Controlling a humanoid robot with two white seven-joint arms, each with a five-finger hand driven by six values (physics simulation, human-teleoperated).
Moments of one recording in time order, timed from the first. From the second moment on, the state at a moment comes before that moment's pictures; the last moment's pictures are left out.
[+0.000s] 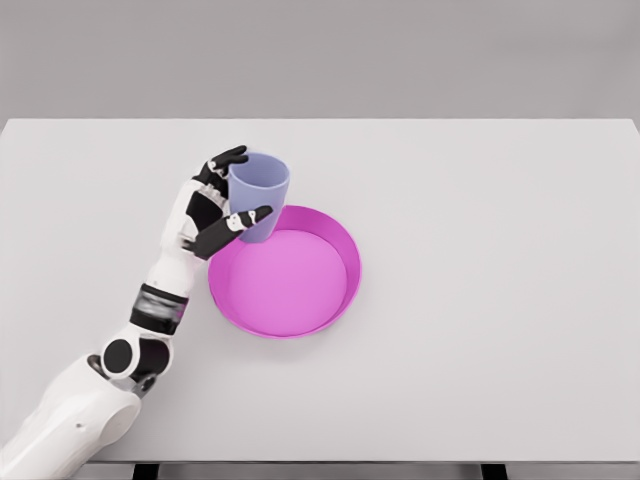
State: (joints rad) left arm -0.25 0.42 -0.72 -1.46 0.64 -0.61 0.16; right arm -0.06 0.00 -0.03 0.12 -0.03 0.11 0.04
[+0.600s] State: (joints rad) left arm -0.20 0.37 -0.71 -1.62 0.54 -0.61 0.18; right arm -0.06 0.00 -0.03 0.12 -0.03 0.11 0.04
